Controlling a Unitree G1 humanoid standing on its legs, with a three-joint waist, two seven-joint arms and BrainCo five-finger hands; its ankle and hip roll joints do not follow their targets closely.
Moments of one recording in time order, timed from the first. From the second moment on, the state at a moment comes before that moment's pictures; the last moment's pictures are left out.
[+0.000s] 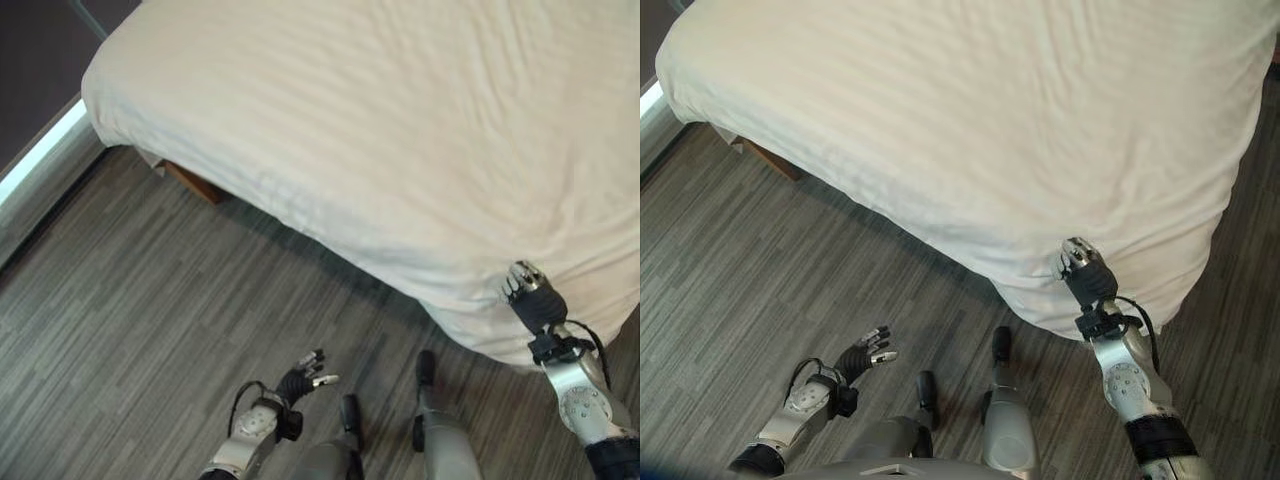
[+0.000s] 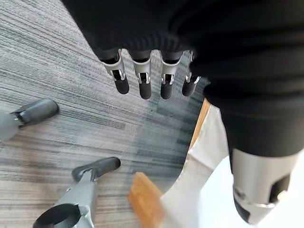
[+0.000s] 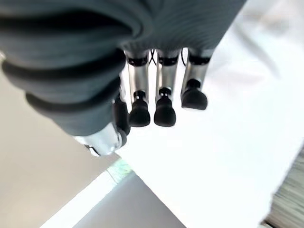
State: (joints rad) left arm 0.00 0.34 -0.43 0.59 -0.38 -0.10 -0.13; right arm -0.12 -0.52 0.05 0.27 1.15 -0.15 0.20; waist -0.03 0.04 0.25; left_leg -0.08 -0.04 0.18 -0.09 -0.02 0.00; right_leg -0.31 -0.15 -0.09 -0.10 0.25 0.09
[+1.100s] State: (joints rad) left arm -0.05 0.31 -0.49 0.58 -0.39 -0.08 -0.12; right arm -0.32 -0.64 -0.04 0.45 1.16 -0.25 0.03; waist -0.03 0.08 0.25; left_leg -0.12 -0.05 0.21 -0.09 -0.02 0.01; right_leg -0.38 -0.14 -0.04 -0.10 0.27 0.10
